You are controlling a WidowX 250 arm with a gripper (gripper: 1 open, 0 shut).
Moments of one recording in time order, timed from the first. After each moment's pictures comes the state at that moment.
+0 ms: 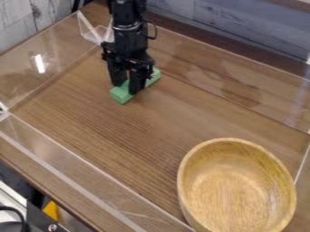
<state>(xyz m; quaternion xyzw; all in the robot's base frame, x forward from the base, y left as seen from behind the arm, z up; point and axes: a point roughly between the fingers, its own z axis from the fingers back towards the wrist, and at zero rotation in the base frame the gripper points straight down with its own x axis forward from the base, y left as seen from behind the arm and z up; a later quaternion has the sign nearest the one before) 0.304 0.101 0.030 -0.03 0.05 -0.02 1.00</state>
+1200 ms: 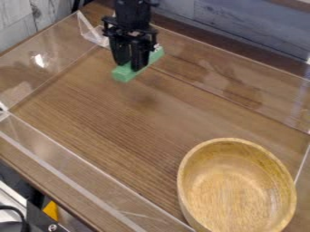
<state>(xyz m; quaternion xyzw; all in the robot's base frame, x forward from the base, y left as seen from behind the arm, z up) 0.310 0.093 0.082 -0.06 0.05 -0.04 1.00</state>
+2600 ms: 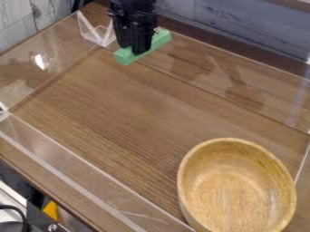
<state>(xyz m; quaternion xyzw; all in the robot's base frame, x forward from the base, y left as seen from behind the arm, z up) 0.318 0.085 0.102 -0.05 0.04 -0.12 0.99</state>
